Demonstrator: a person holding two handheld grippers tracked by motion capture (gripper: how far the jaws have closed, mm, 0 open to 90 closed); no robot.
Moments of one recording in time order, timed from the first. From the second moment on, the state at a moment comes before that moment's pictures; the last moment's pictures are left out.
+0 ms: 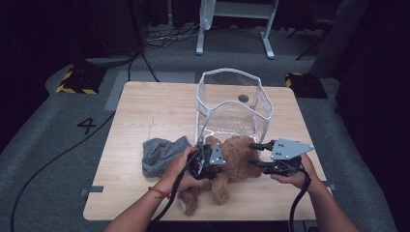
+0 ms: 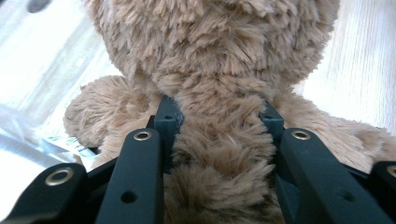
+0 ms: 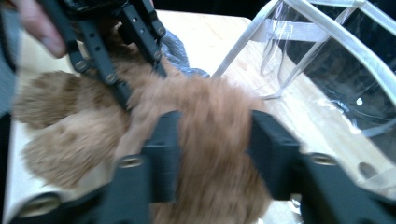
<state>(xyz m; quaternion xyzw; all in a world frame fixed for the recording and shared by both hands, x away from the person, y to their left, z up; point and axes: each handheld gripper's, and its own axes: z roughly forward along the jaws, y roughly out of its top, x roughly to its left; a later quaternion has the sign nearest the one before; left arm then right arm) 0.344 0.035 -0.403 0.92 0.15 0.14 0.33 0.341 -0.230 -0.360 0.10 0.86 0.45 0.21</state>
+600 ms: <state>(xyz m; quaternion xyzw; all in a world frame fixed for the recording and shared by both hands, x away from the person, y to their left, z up) 0.333 0.099 -0.394 0.88 0.17 0.10 0.43 0.352 -0.199 -0.415 0.06 0.88 0.42 0.20</state>
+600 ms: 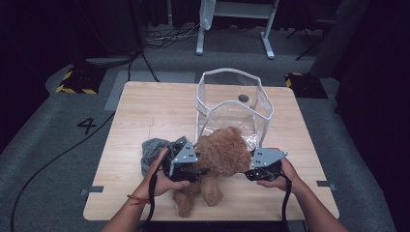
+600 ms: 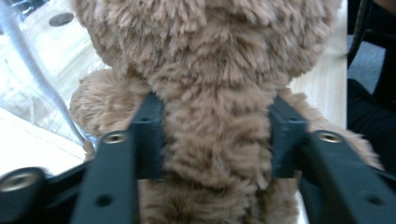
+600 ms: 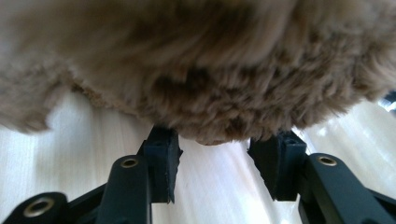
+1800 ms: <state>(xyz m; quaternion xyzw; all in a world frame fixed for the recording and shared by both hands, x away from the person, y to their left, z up) 0.326 0.142 -0.395 0.82 0.26 0.19 0.48 0.390 -0.228 -0.341 0.16 0.83 0.44 0.30</state>
